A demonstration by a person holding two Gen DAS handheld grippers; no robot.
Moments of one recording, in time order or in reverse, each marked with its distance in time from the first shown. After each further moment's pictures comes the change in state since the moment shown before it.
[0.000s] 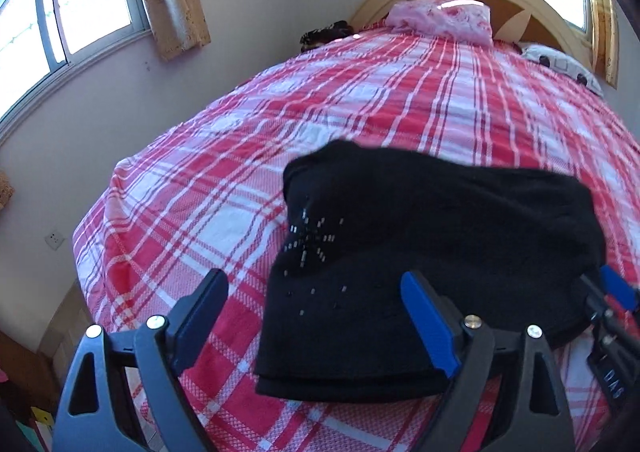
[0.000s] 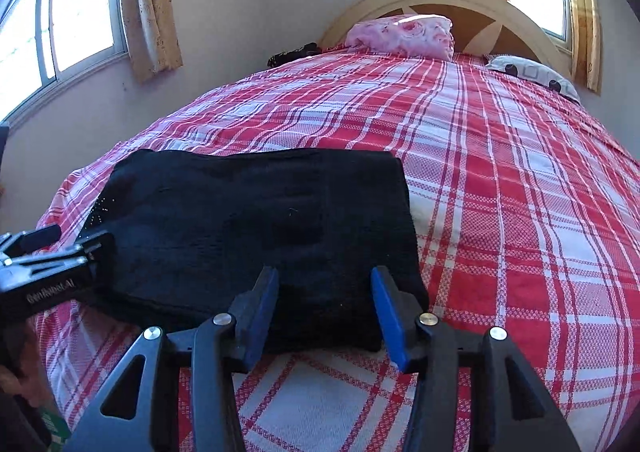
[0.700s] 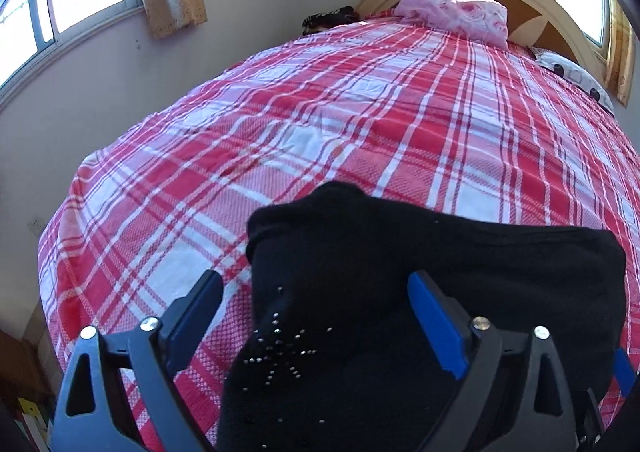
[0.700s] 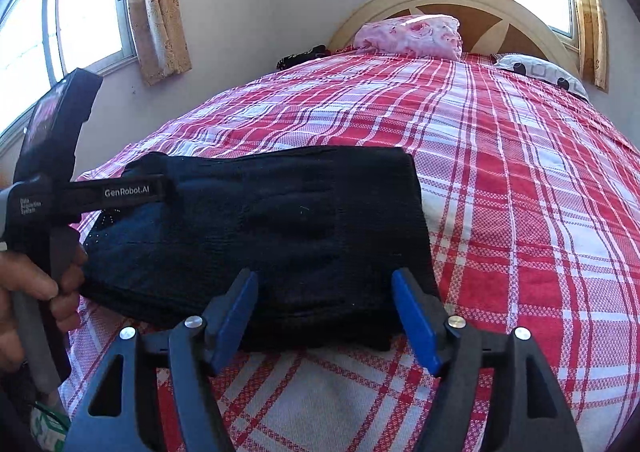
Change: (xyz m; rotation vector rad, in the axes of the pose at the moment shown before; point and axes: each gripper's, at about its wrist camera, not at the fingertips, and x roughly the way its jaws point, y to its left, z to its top) left arm 0.066 -0.006 0.035 -0.064 0.075 -0.015; right arm 0.004 -0.003 -0.002 0.009 -0.004 0.048
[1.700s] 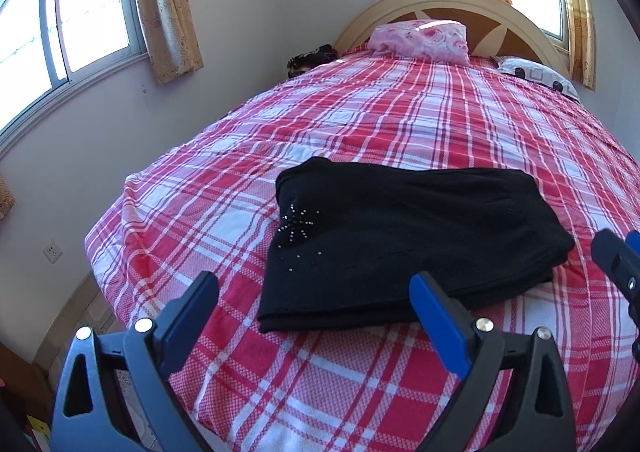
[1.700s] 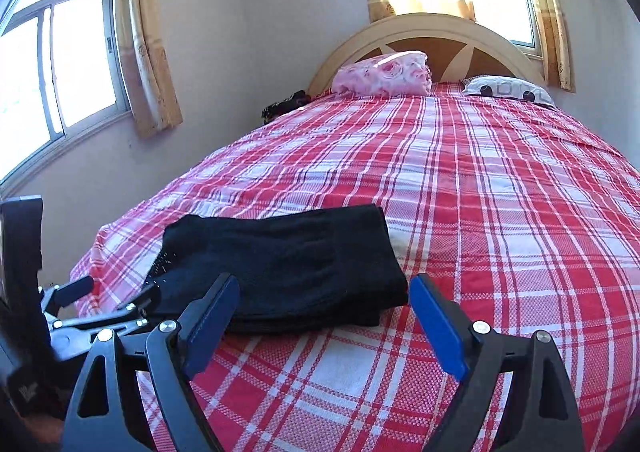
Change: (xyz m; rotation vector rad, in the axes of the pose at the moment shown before) left arm -0.118 0.003 -0.069 0.094 -0.146 -0.021; right arm -0.102 0.016 0.009 0.101 -0.155 -0.044
